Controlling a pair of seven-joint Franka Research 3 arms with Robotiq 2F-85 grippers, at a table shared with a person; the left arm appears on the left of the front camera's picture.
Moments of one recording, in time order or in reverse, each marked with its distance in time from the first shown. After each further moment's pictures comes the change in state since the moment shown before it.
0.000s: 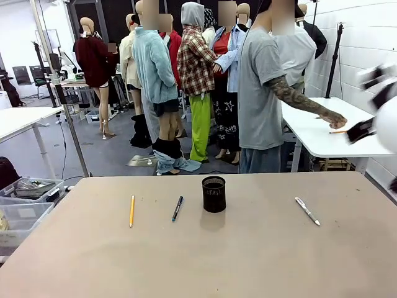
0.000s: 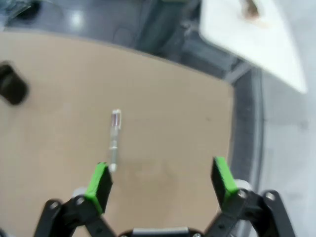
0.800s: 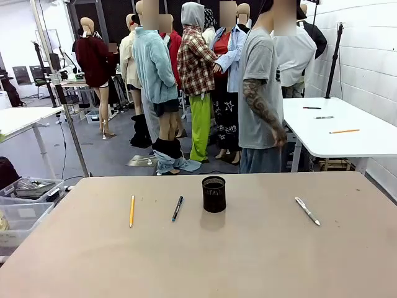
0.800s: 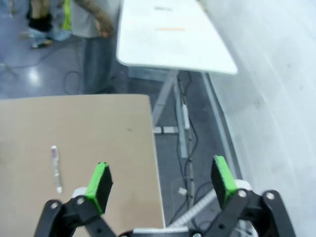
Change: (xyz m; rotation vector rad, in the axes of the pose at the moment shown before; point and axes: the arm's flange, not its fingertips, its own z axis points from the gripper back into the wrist) left arm 0.017 -0.022 0.000 -0.009 -0.045 -0.060; right arm -0.046 -0.132 0.104 -0.282 -0.156 -0.292
